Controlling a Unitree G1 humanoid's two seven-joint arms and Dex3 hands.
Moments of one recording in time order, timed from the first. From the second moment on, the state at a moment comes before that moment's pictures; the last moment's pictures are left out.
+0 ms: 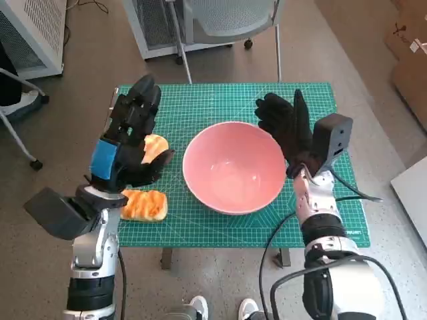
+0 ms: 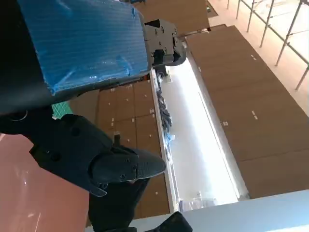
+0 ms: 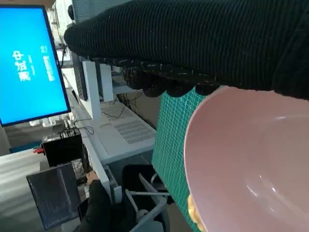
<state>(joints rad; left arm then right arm) -0.35 0.20 0.14 0.01 -0.28 -0.17 -0.34 -1.00 -0.10 -0.29 1.32 0.11 -0.33 0.33</state>
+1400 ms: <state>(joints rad) -0.35 0.46 0.12 -0.21 -0.05 0.01 -0.43 -0.92 -0.18 -0.38 0.91 0.50 -0.70 0.98</state>
